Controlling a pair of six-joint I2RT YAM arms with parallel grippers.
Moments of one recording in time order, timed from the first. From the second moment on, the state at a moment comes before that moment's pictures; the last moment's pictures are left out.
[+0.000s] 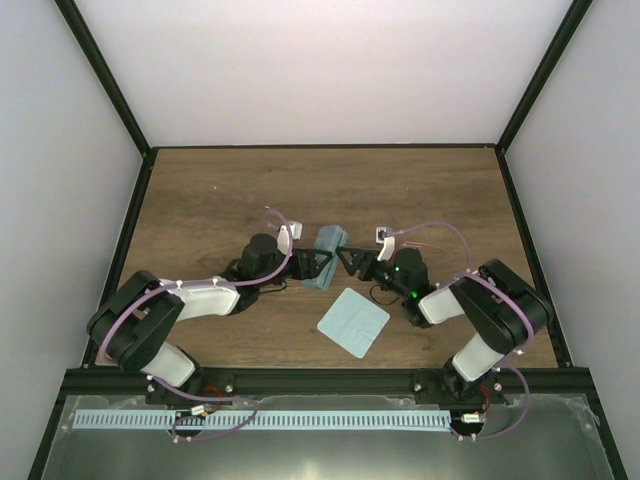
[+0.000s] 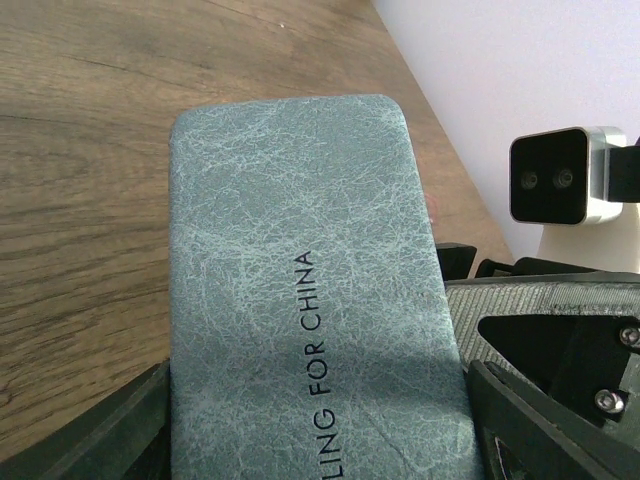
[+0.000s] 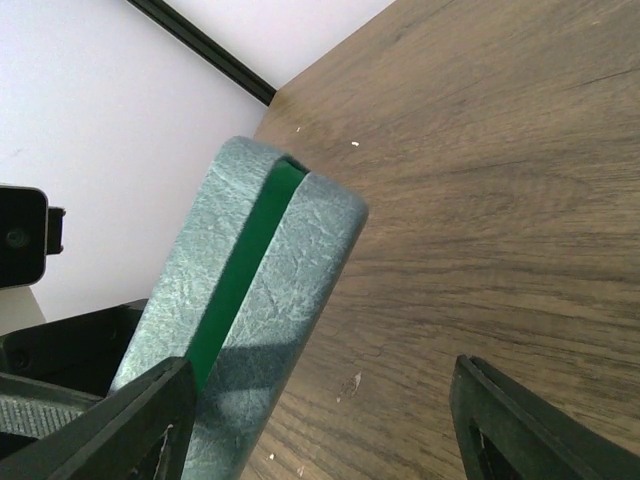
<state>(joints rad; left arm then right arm) -0.68 1.53 0.55 0.61 0.32 -0.71 0.54 1.59 0.32 1.07 -0.29 0.80</state>
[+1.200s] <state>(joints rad) -0.68 1.50 0.54 0.68 0.31 -0.74 0.54 1.80 0.41 1.08 -0.35 0.80</state>
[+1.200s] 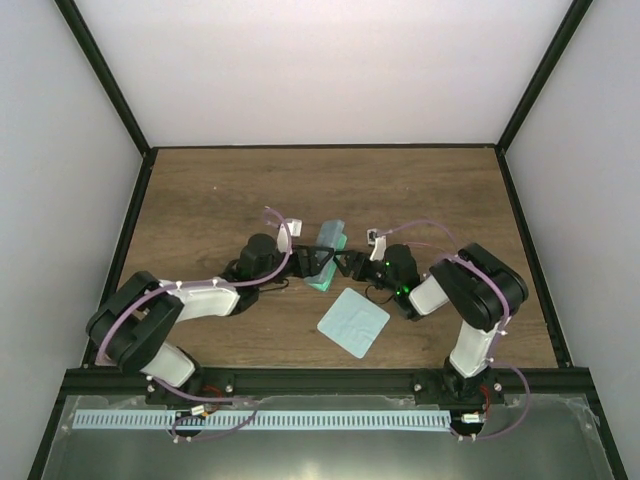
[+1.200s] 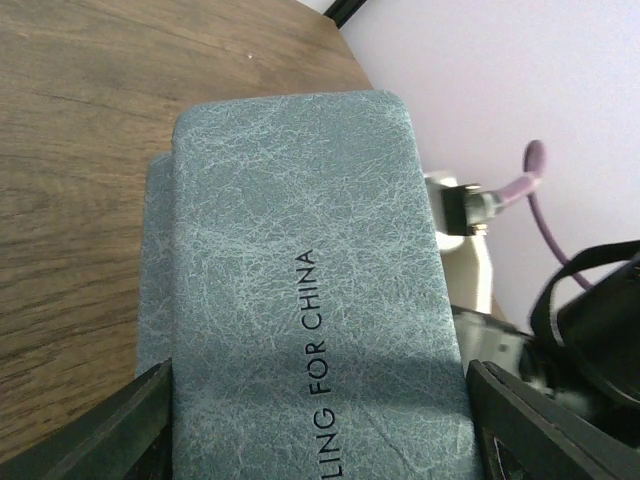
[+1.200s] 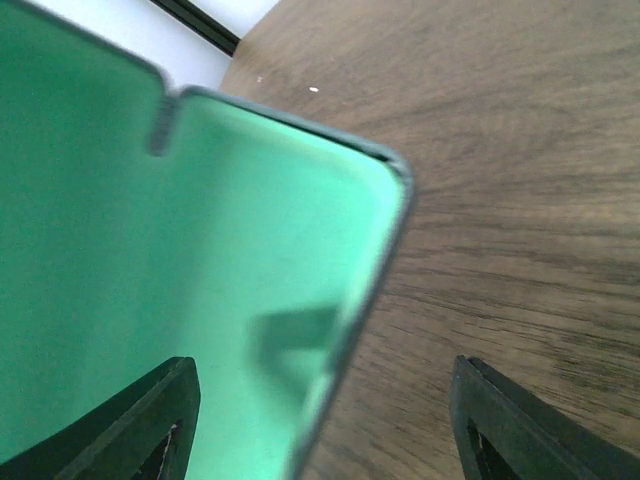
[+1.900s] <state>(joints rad) -0.60 1.76 0.64 0.71 0.36 -0.82 0.54 1.70 0.37 1.02 -0.32 0.77</state>
